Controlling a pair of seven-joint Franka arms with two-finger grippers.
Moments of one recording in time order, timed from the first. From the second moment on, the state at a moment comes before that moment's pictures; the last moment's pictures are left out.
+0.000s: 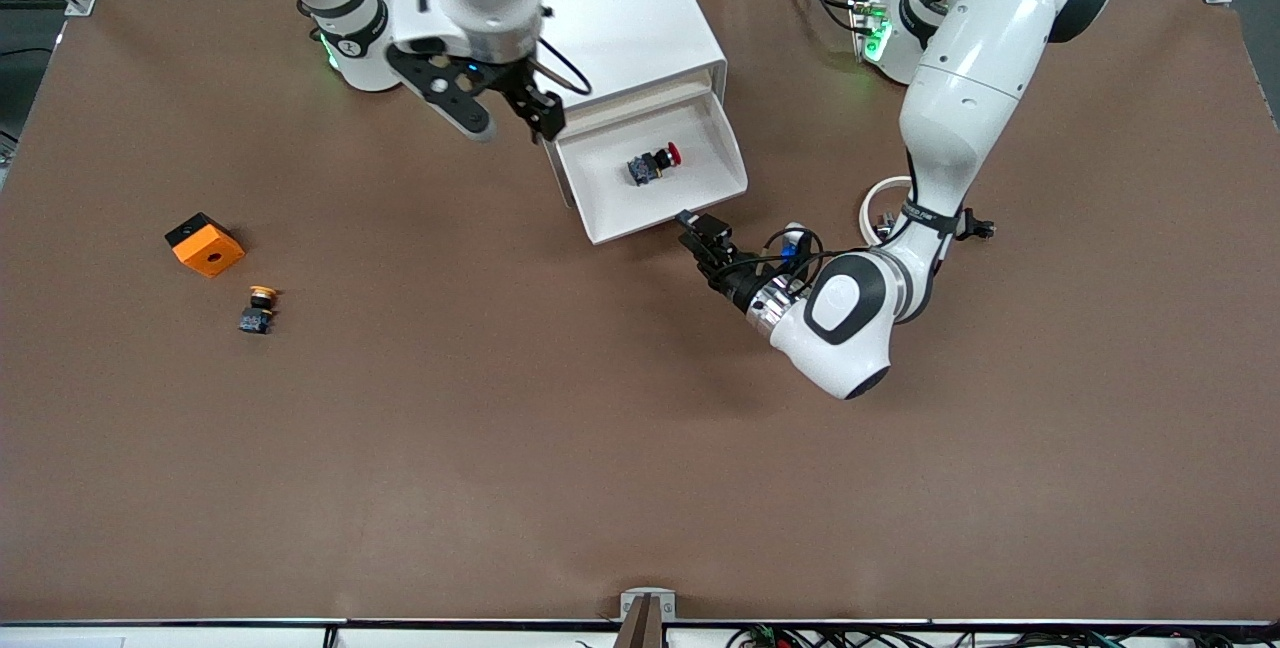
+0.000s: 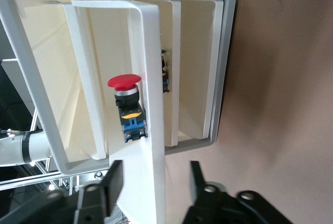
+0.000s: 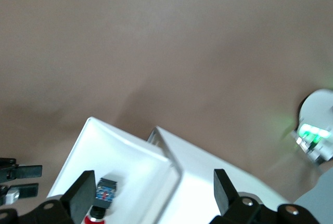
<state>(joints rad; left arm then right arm) -0.34 0.88 -0.08 -1.36 -1.00 1.44 -2.28 0.83 0.19 -0.07 -1.51 0.02 1.52 1.52</state>
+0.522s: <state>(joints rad) -0.29 0.83 -0.06 -1.20 -0.81 1.36 -2.05 0.89 0.38 -0.07 -1.54 0.05 1.74 1.83</state>
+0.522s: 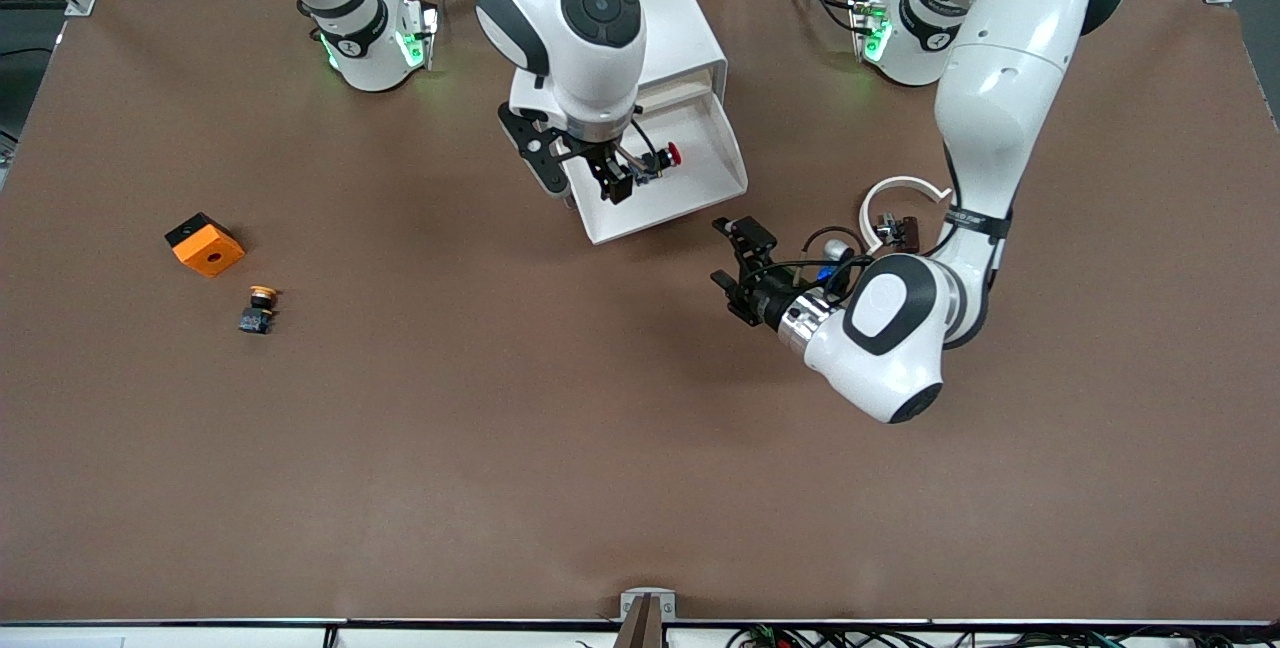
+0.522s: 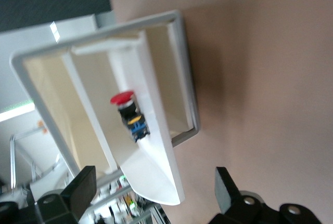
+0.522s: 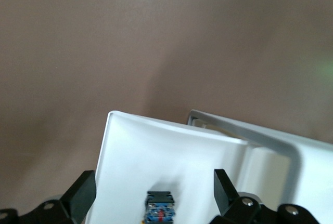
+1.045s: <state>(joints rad) -0.18 0.71 -0.06 -1.19 -0.46 1.31 -1.49 0.91 0.45 -0.07 -1.54 0.17 1.78 1.86</state>
